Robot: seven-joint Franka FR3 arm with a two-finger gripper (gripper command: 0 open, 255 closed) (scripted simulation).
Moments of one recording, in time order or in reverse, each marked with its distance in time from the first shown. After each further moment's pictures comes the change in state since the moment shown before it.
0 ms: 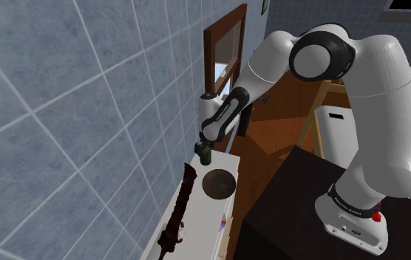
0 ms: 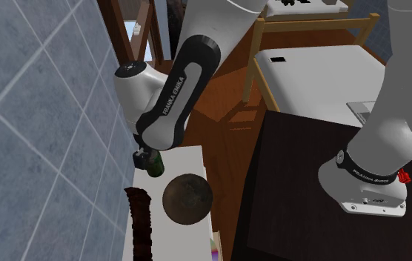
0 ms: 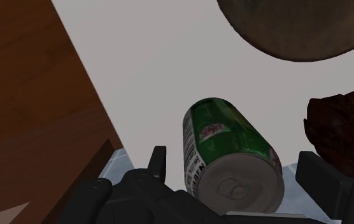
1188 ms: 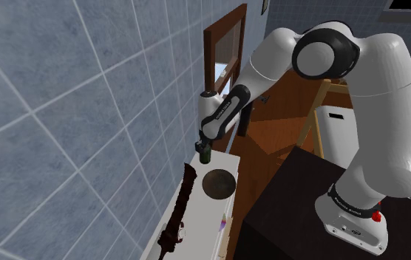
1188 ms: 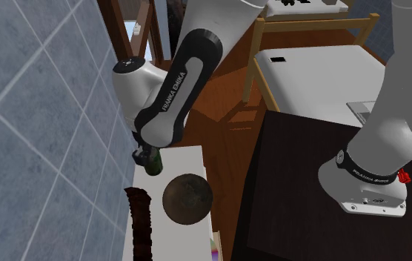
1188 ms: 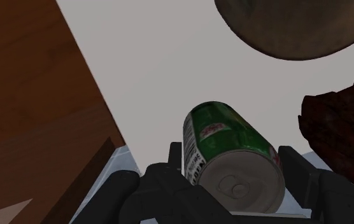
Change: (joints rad) arm -0.001 -0.023 0.001 -0.005 0.001 -0.018 0.000
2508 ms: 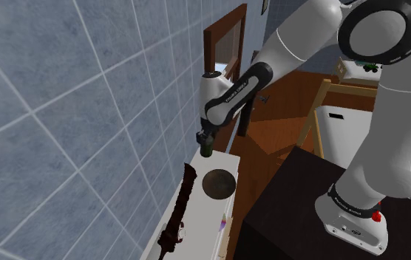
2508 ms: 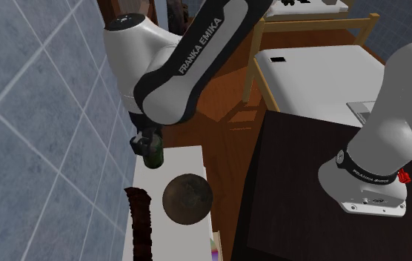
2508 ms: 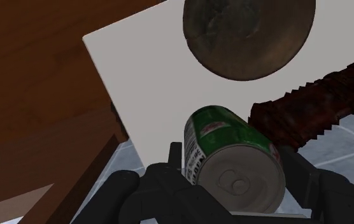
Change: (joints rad) arm 0.017 -0.281 0.026 -0.143 0.015 -0.138 0.034
